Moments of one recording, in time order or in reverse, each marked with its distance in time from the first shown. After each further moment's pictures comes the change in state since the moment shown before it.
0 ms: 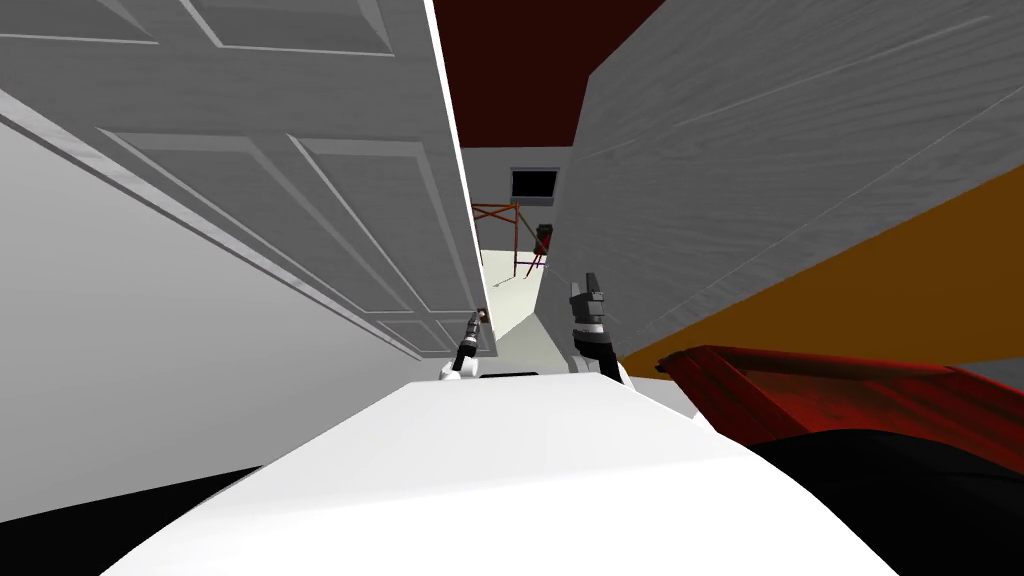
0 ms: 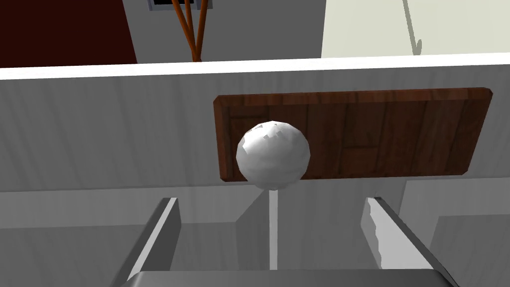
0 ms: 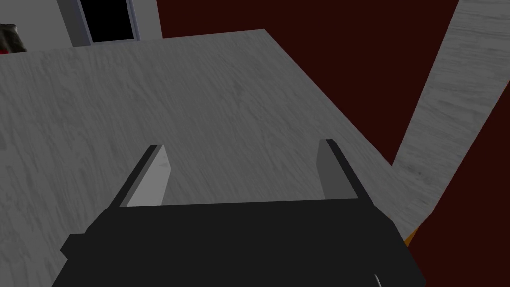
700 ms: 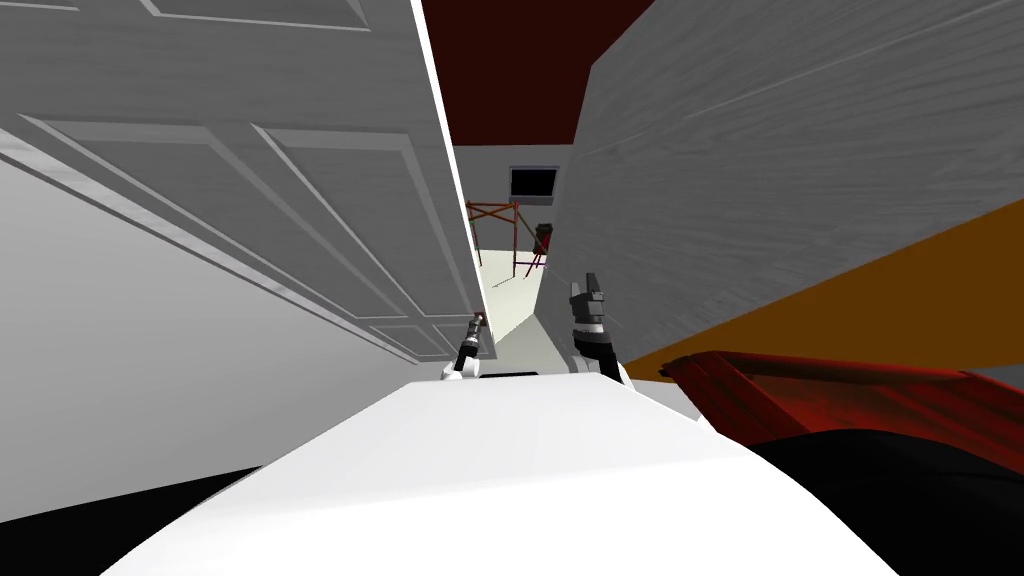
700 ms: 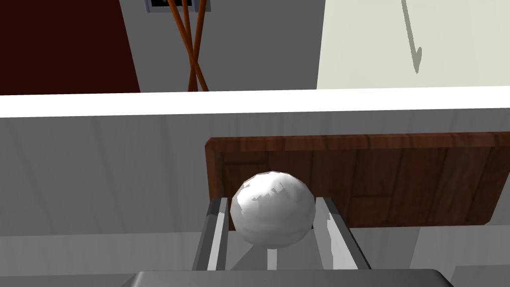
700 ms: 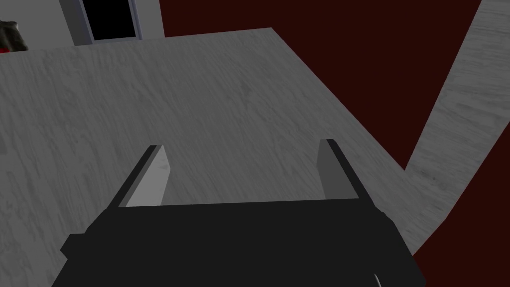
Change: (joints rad) arm 0.002 -0.016 0.002 -0.002 0.001 0.000 -0.002
